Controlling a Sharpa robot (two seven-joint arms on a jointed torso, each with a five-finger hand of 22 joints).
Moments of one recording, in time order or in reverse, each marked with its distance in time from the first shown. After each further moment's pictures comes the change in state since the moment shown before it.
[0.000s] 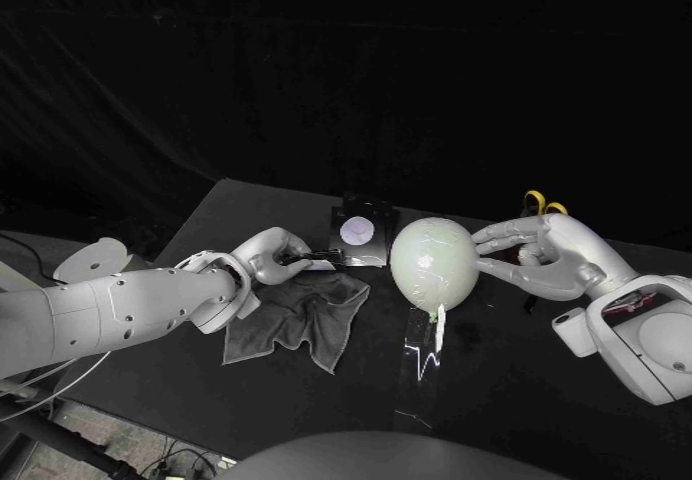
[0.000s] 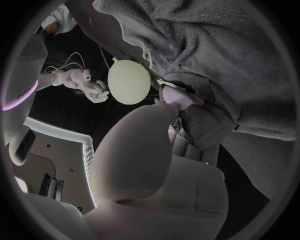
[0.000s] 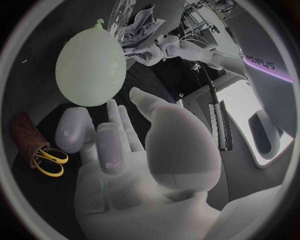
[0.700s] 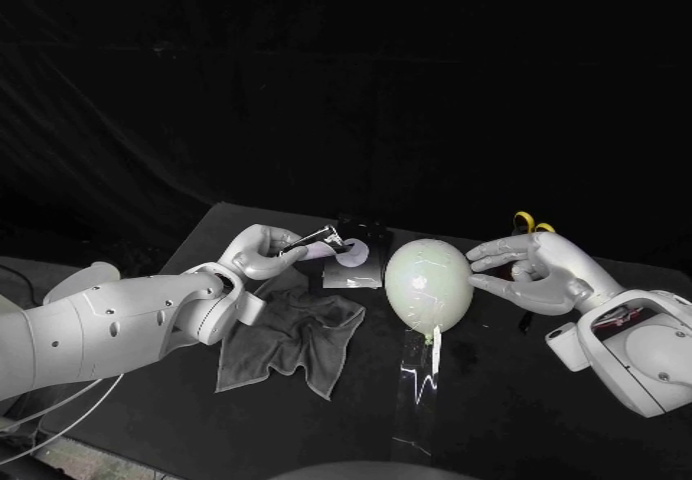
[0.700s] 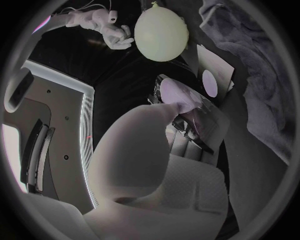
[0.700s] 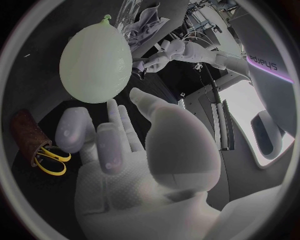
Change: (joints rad) left arm 0.005 -0.019 0.070 0.042 0.530 0.112 0.186; left_hand -0.052 0.009 0.044 -0.027 0.000 -0.004 -0.004 0.025 0.000 0.027 -0.005 0.000 0.000 0.018 -0.004 0.000 0.000 -0.015 0.039 -0.002 -0.004 0.003; right arm 0.001 0.020 0.000 -0.046 0.020 -0.001 0.013; right_hand 0.000 0.008 -0.001 0.005 0.000 0.002 -0.002 0.004 0.000 0.009 -0.006 0.004 0.001 0.000 0.000 0.002 0.005 0.000 0.000 0.000 0.000 0.000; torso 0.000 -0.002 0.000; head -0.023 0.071
